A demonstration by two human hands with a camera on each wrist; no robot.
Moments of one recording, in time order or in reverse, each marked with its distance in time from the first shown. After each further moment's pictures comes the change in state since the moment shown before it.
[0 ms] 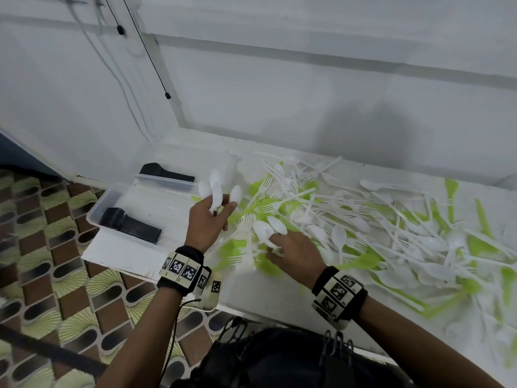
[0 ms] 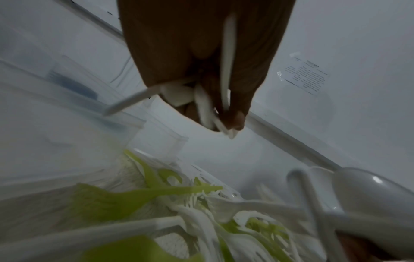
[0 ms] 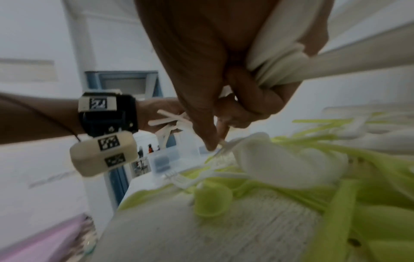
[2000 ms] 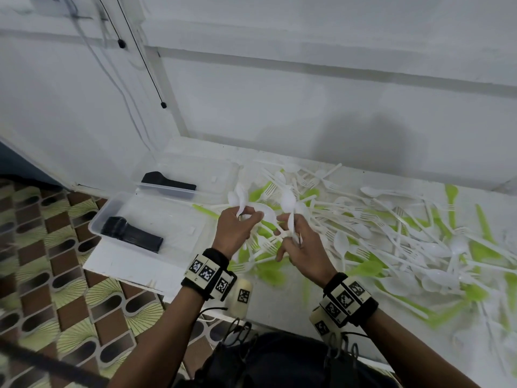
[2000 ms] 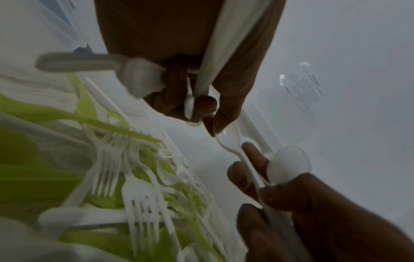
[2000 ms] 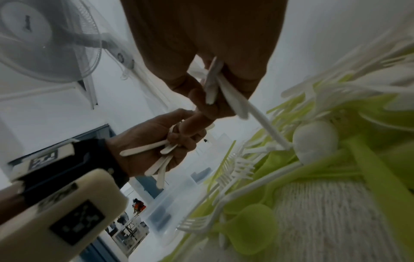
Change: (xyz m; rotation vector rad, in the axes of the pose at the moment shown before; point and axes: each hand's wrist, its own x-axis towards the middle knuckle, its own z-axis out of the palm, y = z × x) left_hand -0.002 0.016 0.044 -0.155 -0.104 -0.191; right_hand -0.003 -0.013 -0.032 0.854 0.162 0.115
